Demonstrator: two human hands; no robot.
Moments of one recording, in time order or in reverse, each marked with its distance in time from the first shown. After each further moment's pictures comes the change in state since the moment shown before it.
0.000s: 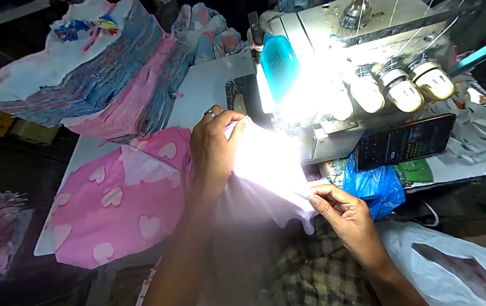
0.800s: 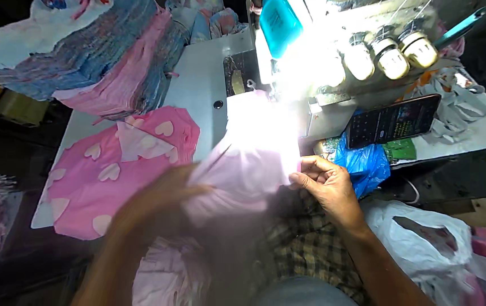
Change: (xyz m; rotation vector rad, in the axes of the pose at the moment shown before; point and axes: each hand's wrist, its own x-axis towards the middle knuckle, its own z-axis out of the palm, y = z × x) left_hand -0.096 -0.067 -0.094 -0.280 -0.748 -0.254; right_hand 0.002 -0.012 0.015 0.181 0.009 0.142
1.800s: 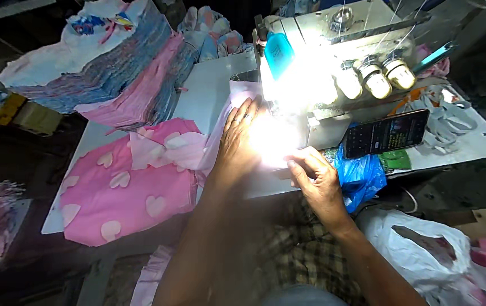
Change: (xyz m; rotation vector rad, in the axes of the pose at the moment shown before) left_hand 0.120 0.087 0.051 0.434 0.378 0.344; right_hand 0.021 -0.004 0.015 -0.442 0.062 -0.308
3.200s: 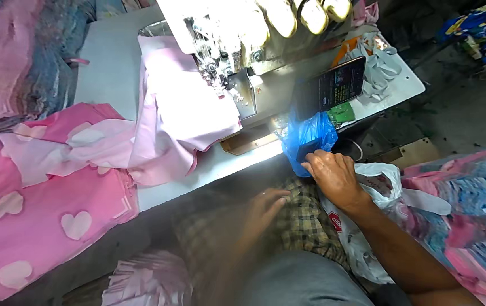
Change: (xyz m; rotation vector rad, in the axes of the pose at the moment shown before) left_hand -0.156 0.102 0.115 -1.187 -0.464 -0.233; right_hand -0.064 0.026 -0.090 -1.185 -0.352 0.289
